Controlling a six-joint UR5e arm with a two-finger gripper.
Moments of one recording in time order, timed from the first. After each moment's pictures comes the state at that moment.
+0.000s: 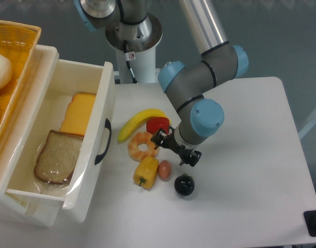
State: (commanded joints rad) arm 2.53 -2.07 -1.60 -1.24 1.39 1.03
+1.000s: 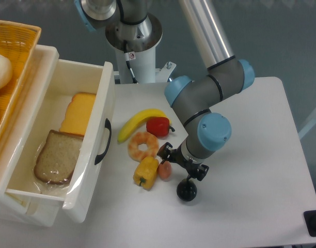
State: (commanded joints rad) arm 2.52 -2.15 -1.51 -1.20 1.38 1.02
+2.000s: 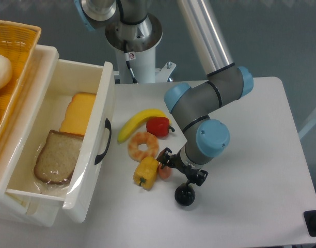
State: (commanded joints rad) arm 2.50 -2.17 -1.52 -1.18 1.38 1.02
